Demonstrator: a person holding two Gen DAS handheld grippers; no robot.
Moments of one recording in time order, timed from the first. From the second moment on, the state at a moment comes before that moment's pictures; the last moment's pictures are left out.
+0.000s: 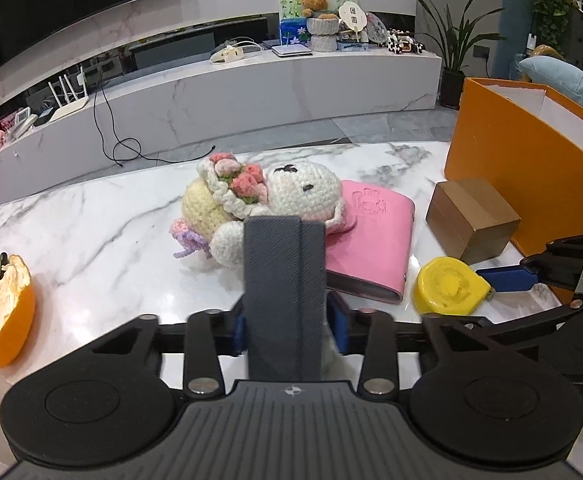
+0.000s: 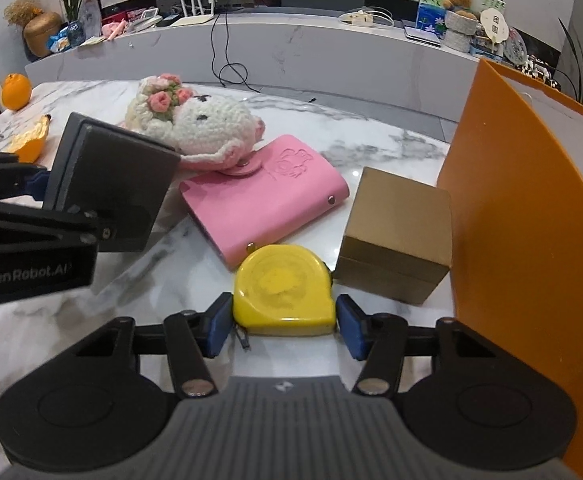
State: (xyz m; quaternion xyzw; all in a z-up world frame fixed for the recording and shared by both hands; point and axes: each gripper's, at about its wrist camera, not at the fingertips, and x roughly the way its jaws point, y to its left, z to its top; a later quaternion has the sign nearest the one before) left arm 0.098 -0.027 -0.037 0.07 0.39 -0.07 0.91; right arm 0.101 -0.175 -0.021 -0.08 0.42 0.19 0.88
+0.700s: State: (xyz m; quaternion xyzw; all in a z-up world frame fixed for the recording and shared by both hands) left arm 0.086 -0.028 -0.019 0.05 0.39 -0.07 0.92; right arm 0.086 -0.180 0.001 -0.07 0.42 0.22 0.88
